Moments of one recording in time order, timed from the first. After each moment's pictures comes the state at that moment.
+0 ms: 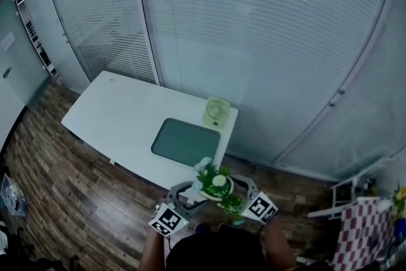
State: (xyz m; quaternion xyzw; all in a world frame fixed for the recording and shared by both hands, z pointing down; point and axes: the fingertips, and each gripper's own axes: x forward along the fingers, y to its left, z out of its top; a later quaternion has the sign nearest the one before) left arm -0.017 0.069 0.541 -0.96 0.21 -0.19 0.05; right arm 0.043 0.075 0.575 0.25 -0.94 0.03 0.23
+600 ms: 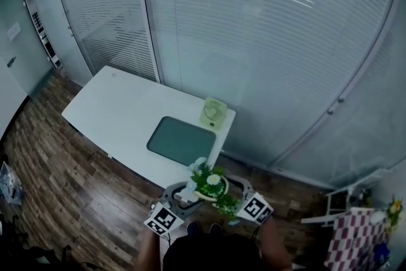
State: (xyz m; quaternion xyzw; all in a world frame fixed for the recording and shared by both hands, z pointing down) left arm 0.001 0.070 0.535 -0.95 0.24 -0.20 0.03; right arm 0.062 0.072 0.568 0.21 -0.95 0.02 0.24
